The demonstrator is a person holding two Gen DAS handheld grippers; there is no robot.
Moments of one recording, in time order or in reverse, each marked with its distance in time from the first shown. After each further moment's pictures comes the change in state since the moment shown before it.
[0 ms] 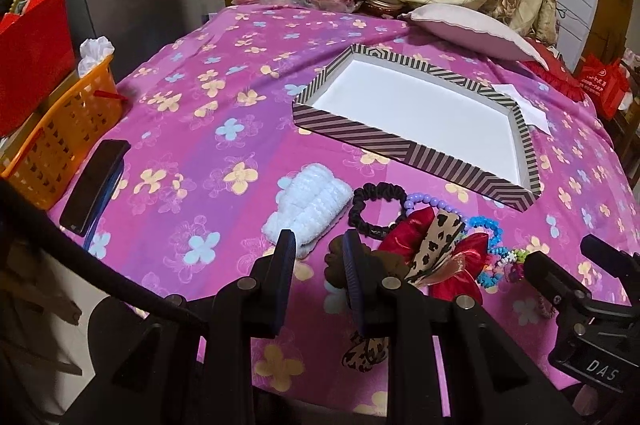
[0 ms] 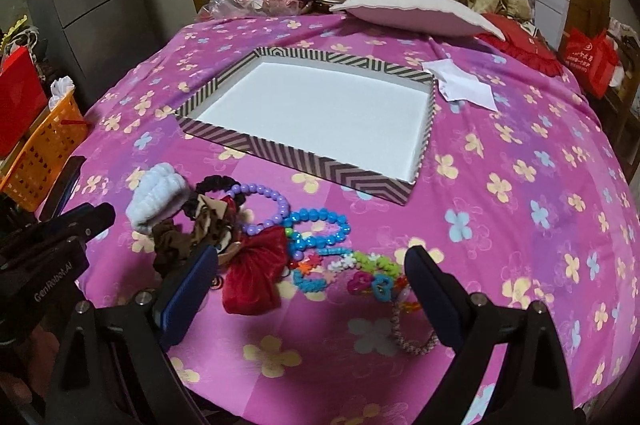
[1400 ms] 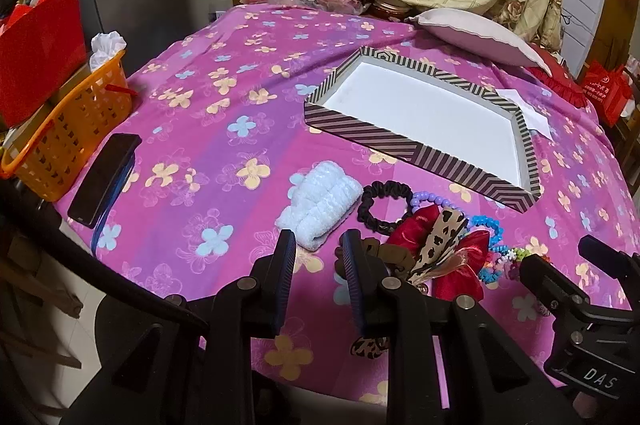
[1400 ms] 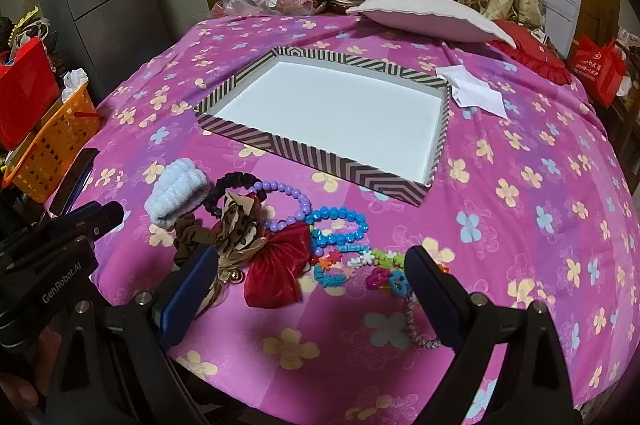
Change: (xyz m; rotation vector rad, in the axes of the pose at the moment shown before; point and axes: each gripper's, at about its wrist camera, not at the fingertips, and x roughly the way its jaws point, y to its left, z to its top) left arm -0.010 0.014 -0.002 -0.020 -0.001 0.005; right arm -0.007 0.015 0.000 -0.028 0.002 0.016
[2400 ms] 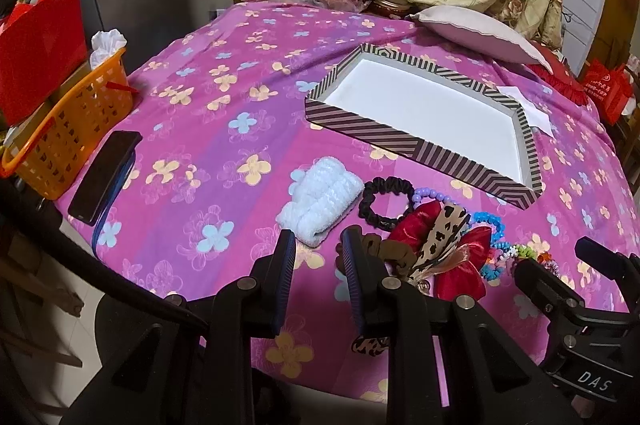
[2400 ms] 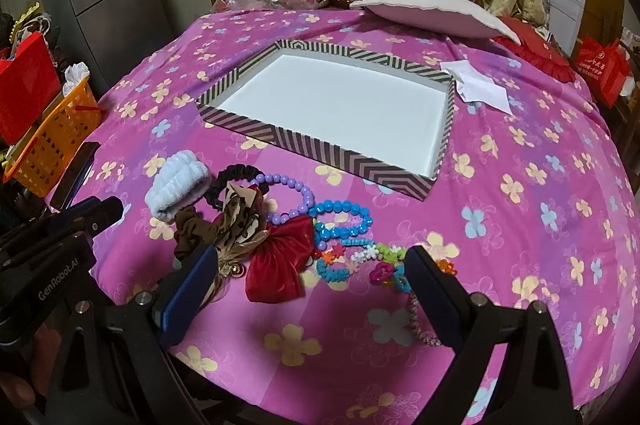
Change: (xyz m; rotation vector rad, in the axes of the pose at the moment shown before) left arm -0.001 -0.001 -0.003 0.002 0.008 0.006; right arm 0.005 0.001 -0.003 -0.006 0.023 0.011
